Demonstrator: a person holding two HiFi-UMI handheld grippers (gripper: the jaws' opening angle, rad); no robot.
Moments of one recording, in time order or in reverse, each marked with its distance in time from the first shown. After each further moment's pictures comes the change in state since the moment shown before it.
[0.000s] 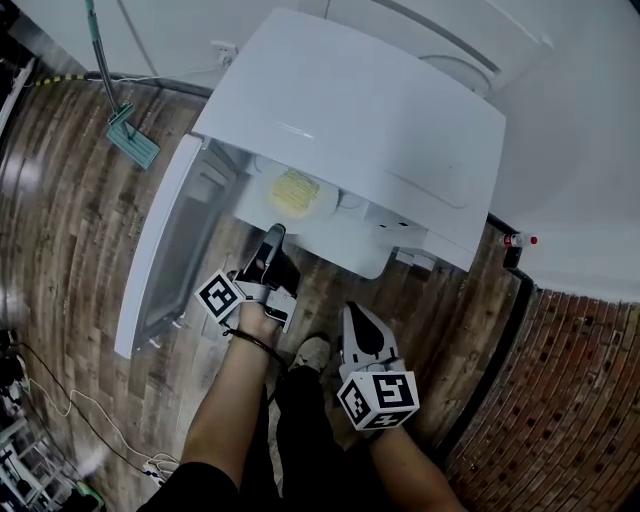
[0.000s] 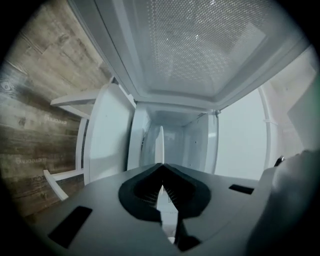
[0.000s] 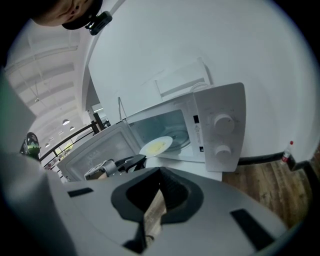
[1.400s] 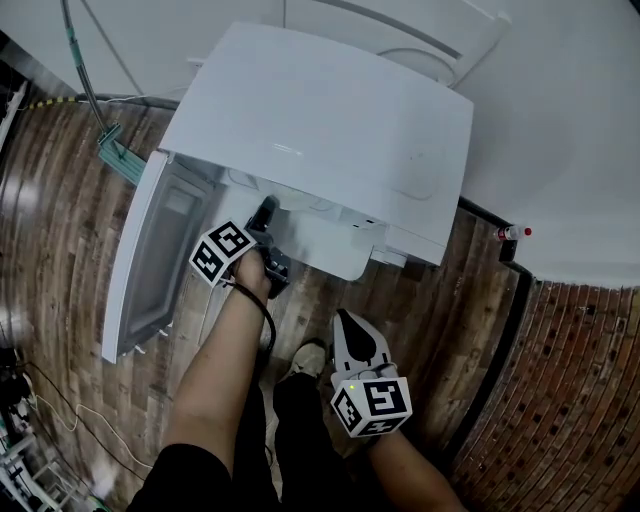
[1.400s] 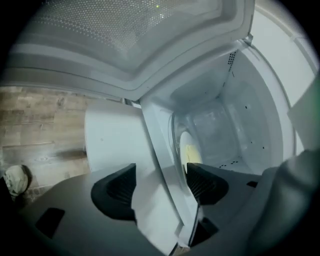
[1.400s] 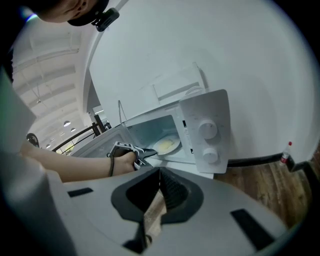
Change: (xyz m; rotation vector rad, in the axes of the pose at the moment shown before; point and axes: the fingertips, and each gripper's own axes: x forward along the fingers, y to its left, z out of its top) left arm 0.054 0.062 0.020 0.404 0.050 0.604; right arm -0.023 -0.024 0.002 0.001 -0.020 0.010
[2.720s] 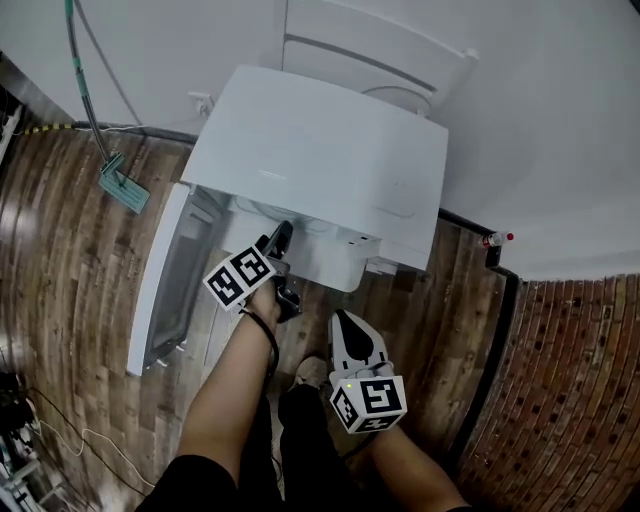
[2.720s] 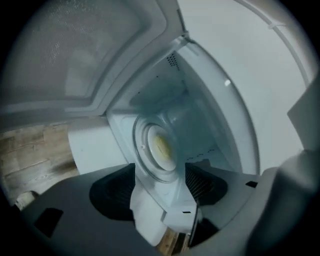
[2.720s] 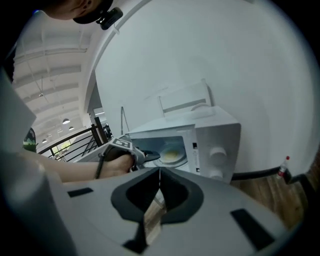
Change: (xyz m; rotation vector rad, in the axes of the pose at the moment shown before) left arm -0.039 -0.071 -0.006 0.180 0.065 -0.087; right arm -0.009 0.030 0.047 -0.065 -0.093 -0.038
